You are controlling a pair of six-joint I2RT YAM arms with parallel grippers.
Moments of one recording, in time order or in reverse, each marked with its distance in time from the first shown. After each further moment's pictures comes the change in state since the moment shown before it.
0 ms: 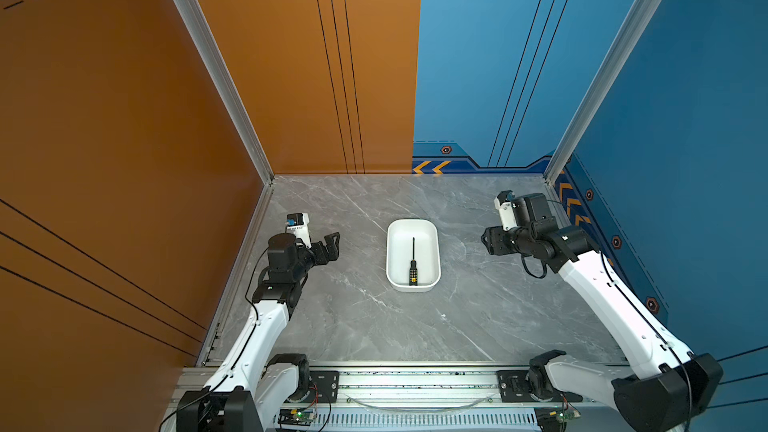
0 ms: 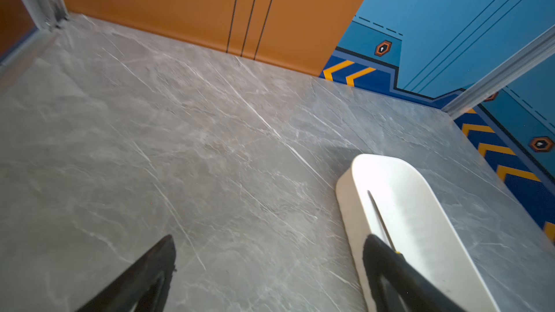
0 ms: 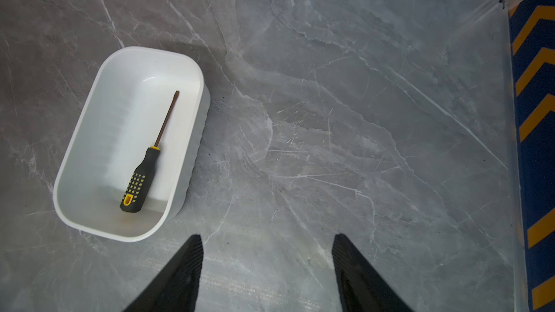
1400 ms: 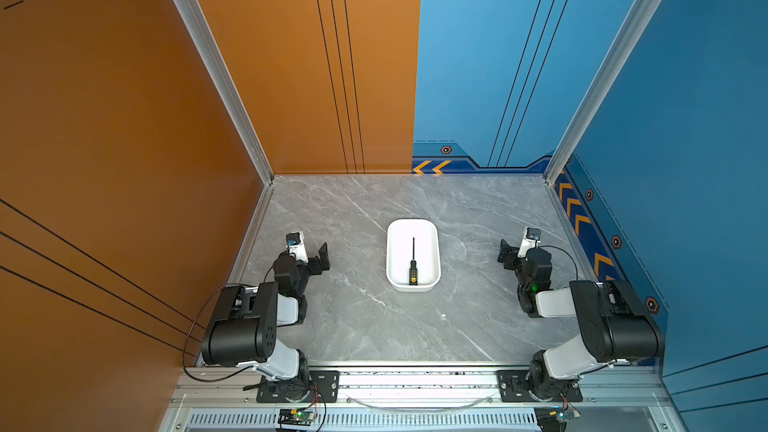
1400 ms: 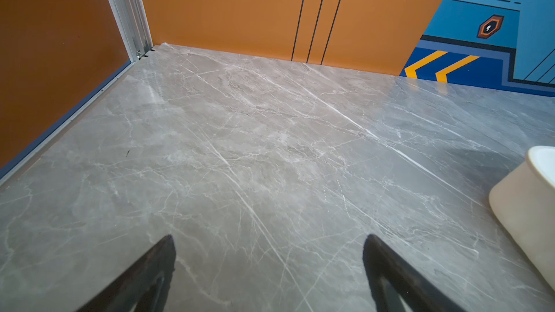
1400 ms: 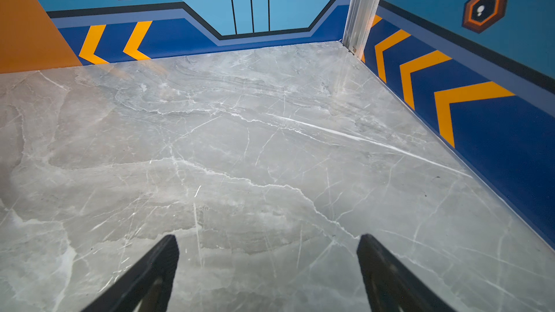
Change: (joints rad) left arm 0.113 0.594 -0.255 0.967 -0.059 0.153; right arm -0.291 0.397 -0.822 1.722 0.132 -0.021
